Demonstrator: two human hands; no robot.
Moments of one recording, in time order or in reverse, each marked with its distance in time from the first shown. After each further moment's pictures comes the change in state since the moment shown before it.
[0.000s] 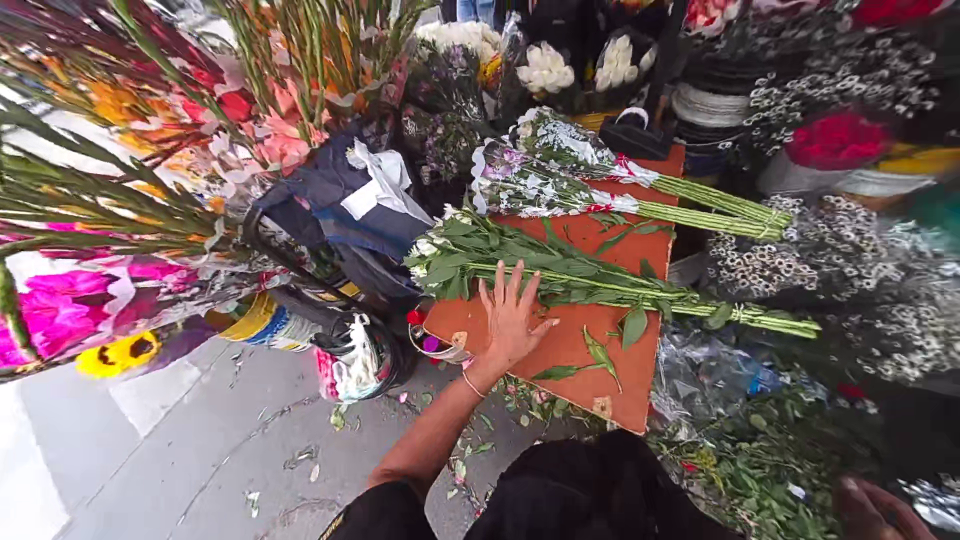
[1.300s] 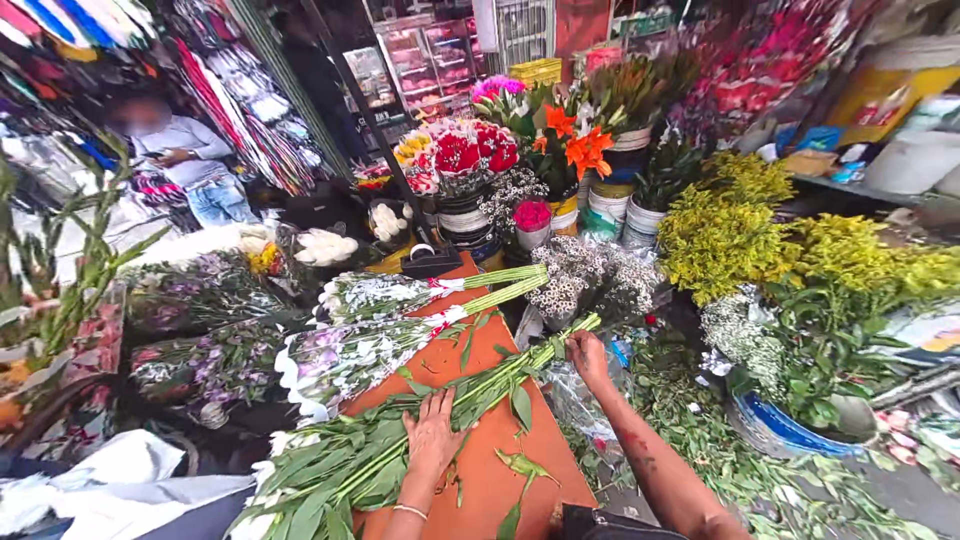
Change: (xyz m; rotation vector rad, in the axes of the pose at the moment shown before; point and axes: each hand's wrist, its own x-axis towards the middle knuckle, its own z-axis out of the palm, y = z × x) left_hand 0.110 -0.013 0.100 0.177 -0.660 0.203; right_hand 0.121 -0.163 0.192 -0.264 0.255 -0.068
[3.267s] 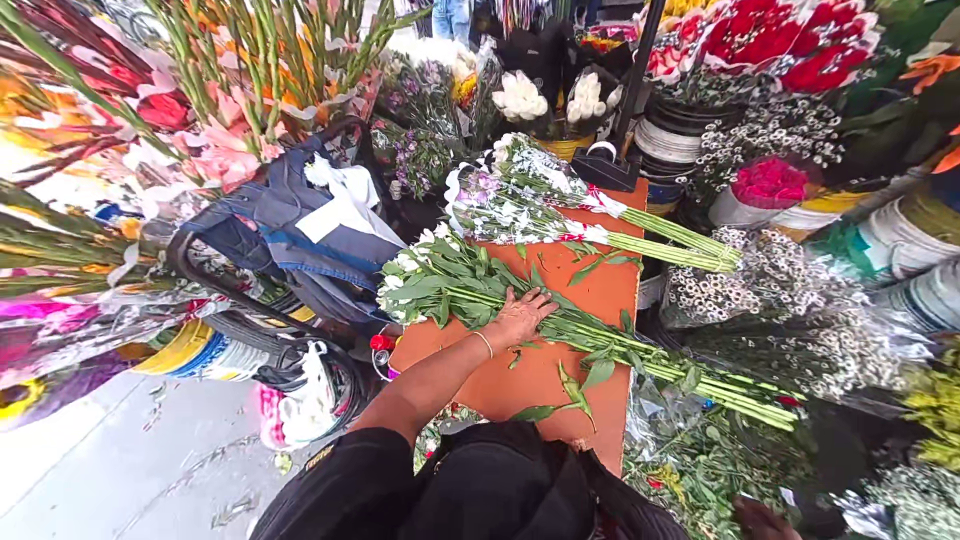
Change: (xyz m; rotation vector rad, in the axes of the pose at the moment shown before) left_hand -0.009 -0.002 -0.006 -0.154 -0.235 0.101; right_hand -0.091 0.207 -0.131 -0.152 -0.457 0.259
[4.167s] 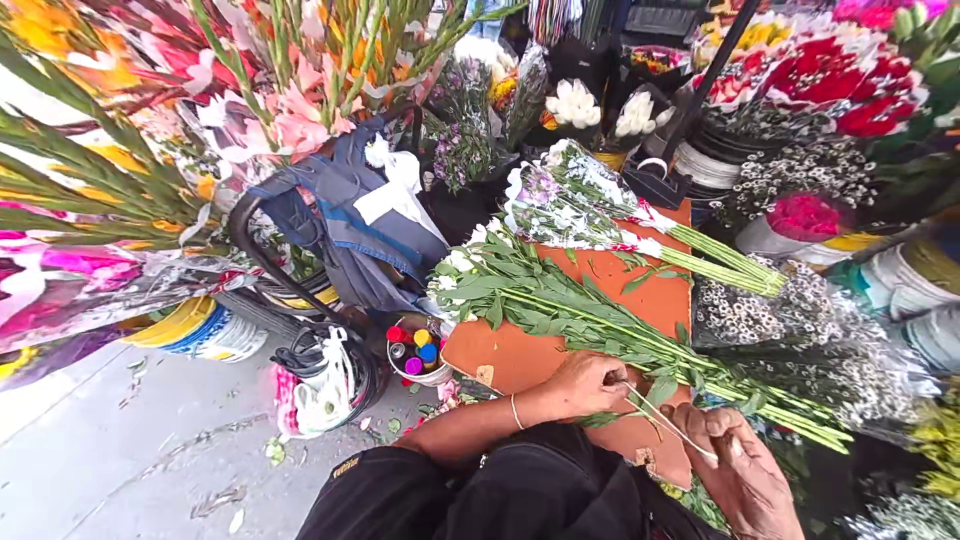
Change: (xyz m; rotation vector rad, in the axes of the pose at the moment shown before) left_hand -0.148 0.037 -0.010 -0.791 0.382 0.324; right_hand -0.141 -0.282 0.122 0.900 -0.788 -0.940
